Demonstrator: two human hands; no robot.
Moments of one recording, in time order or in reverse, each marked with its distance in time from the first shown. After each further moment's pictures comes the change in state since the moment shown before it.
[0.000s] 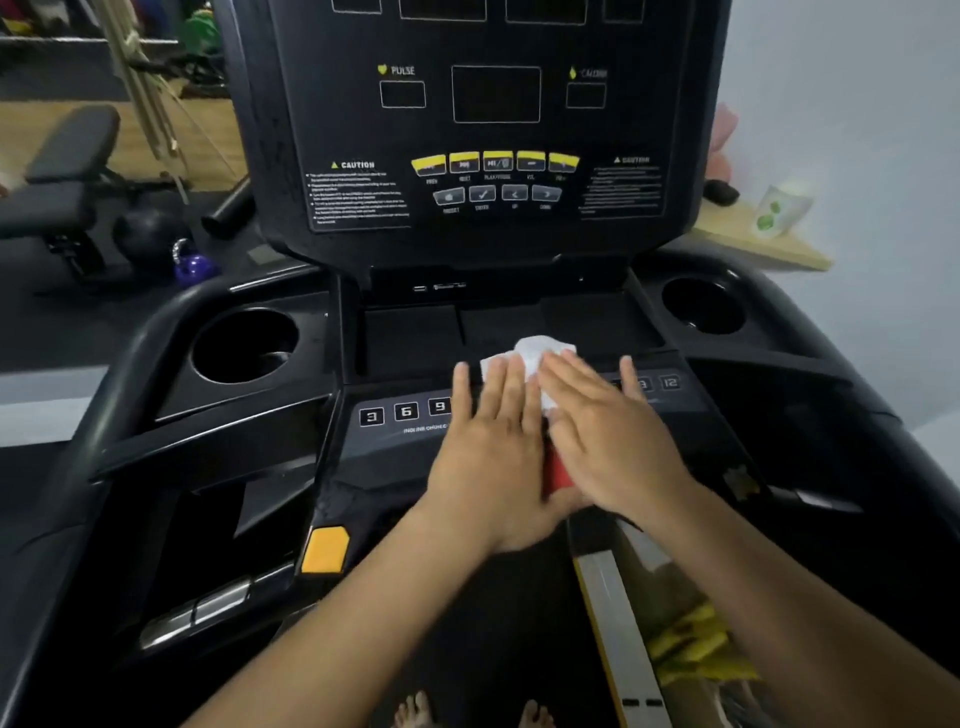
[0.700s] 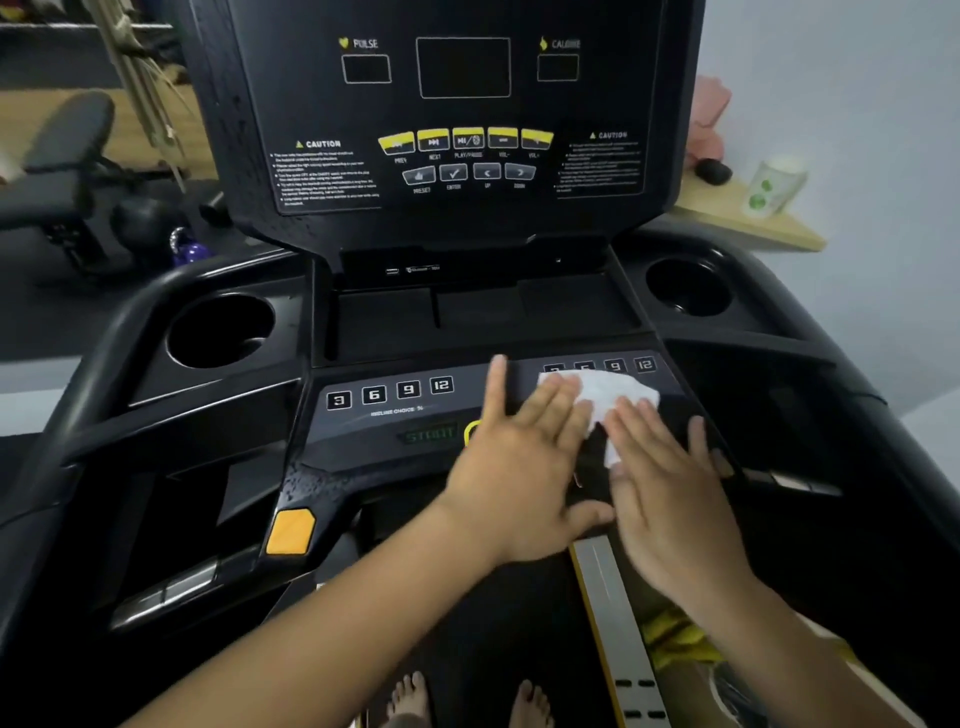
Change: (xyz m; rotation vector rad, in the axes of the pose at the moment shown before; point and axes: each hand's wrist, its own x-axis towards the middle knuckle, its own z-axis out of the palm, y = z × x) left_hand 0.005 0.038 0.006 0.036 0.103 0.214; right_hand -0.086 0.041 0.021 0.065 0.129 0.144
